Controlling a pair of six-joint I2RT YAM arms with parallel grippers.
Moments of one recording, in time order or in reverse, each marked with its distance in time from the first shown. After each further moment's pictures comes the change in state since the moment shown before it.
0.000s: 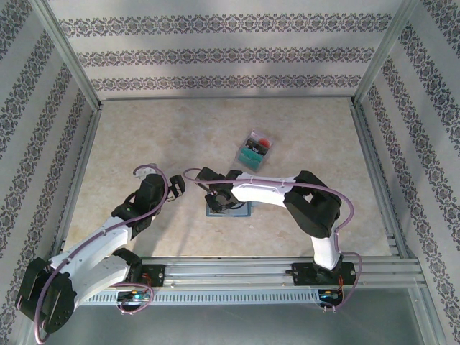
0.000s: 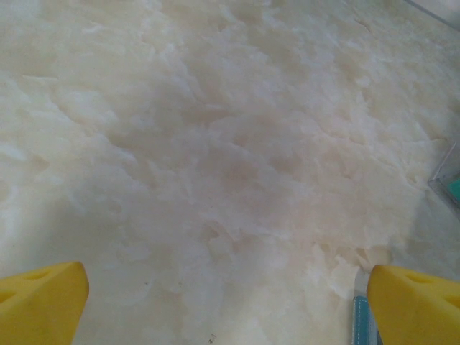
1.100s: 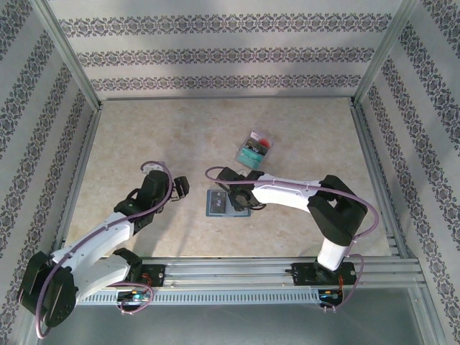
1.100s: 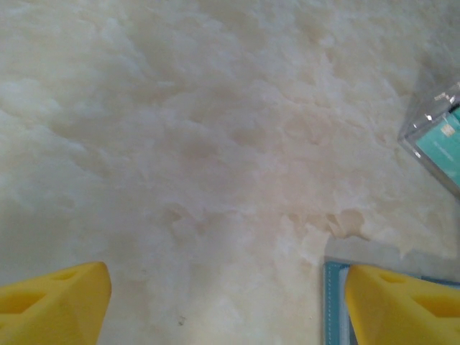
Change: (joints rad) left arm -0.034 0.071 0.060 -0.022 0.109 0.081; right arm -0.083 -0.195 -0.217 -0.056 0.159 0.037
